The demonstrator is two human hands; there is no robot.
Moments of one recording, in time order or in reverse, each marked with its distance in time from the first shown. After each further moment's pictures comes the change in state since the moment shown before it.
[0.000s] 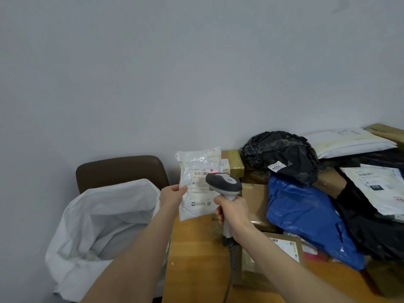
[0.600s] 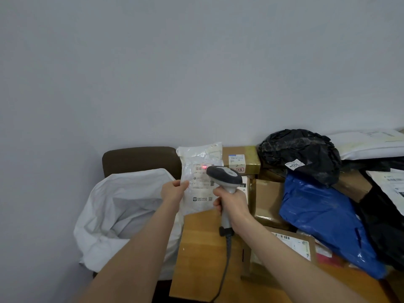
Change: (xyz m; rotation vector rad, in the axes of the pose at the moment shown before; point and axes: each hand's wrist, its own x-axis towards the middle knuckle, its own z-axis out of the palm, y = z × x) left_hand -0.025 -0.007 -0.034 -0.036 0.129 -0.036; right_hand -0.009 0.006 0.017 0.059 -0.152 -0.009
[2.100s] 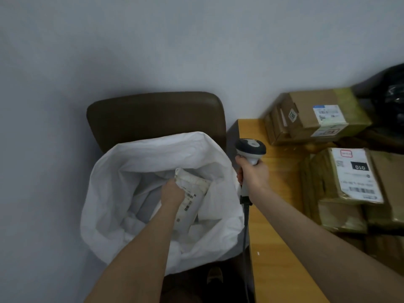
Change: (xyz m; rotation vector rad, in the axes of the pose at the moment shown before) left_hand 0.310 -0.214 -0.113 0.741 -0.263 -0.147; right_hand 0.234 0.121 0.218 -0.123 0.403 0.230
